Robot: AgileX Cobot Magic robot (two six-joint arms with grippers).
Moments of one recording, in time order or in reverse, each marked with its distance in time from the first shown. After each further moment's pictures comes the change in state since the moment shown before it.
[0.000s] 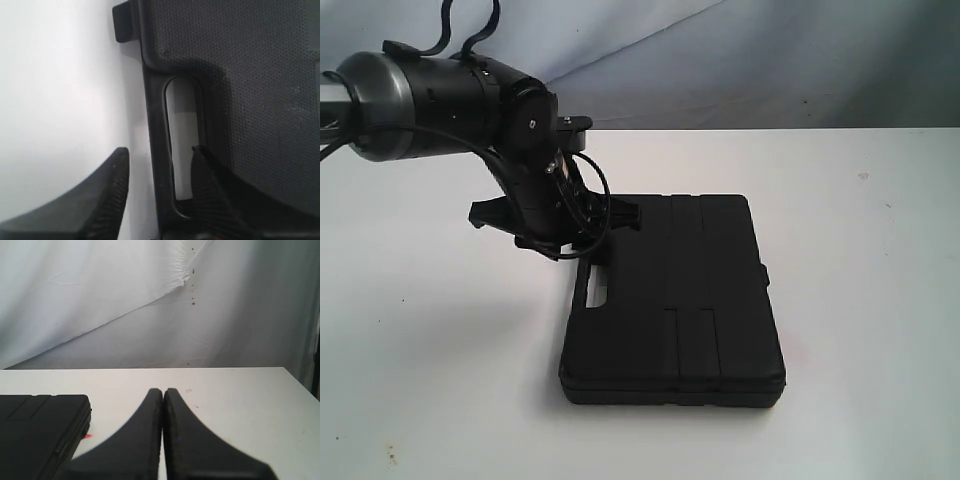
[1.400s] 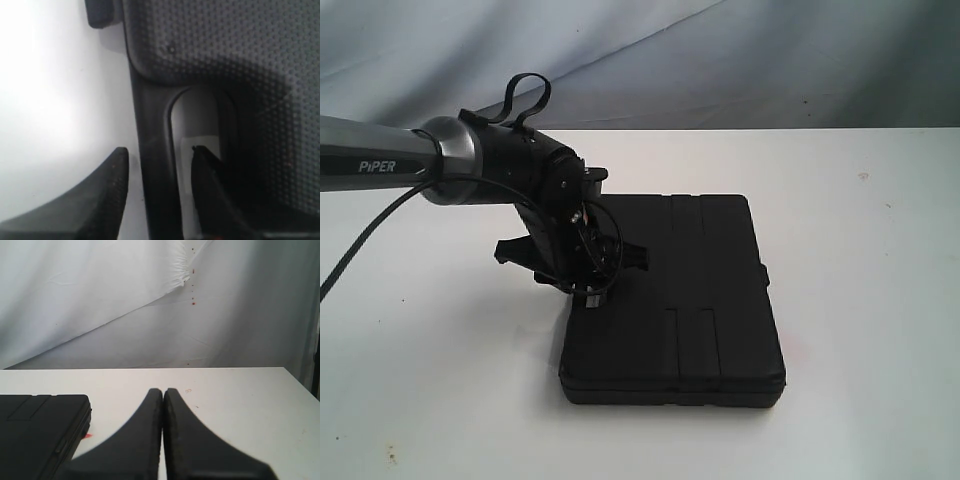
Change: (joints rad) left arm 0.000 0.170 0.000 0.004 -0.121 0.002; right arm 0.000 0.000 0.000 0.000 0.000 0.000
